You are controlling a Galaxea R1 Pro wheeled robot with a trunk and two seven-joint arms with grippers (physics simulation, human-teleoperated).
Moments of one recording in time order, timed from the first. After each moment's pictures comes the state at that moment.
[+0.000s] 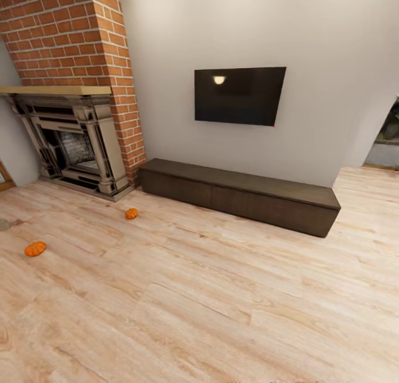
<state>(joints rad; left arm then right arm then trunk) 0.01 0.03 0.00 -0.07 0.00 -0.07 -0.01 0.00 0.00 0.00 0.01 -0.11 -0.23 0.05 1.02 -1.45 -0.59</state>
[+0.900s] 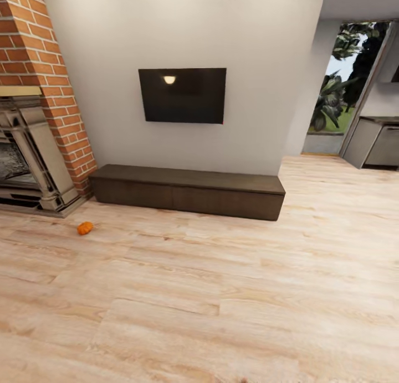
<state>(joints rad) 0.01 0.03 0.00 -0.07 0.00 -0.07 -0.01 0.00 0.00 0.00 0.01 -0.11 -0.24 0.05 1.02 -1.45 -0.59</state>
